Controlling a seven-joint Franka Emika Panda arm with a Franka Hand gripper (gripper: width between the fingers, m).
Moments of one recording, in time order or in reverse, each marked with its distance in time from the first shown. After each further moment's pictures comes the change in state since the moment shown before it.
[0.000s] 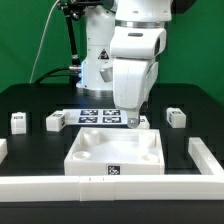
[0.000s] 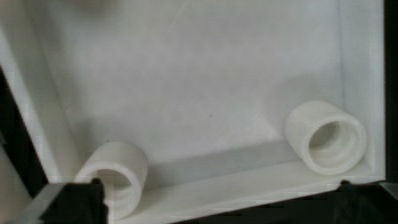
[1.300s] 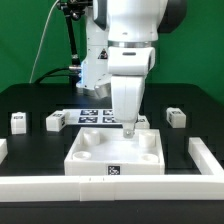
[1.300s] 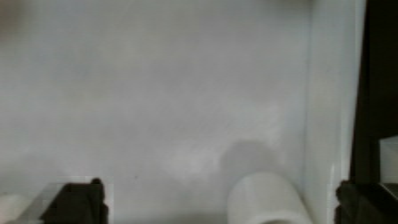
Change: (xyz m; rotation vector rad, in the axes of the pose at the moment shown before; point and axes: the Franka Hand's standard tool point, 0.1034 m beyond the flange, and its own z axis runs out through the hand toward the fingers) arm -0.025 -0.039 0.044 -0.042 0.035 -0.103
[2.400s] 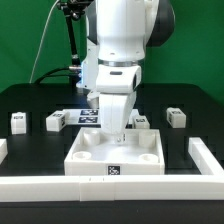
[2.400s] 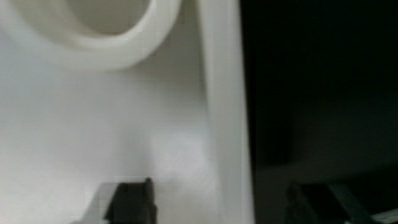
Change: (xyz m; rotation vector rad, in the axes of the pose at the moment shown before) arm -0.017 -0.032 0.028 0.054 -0.004 0.027
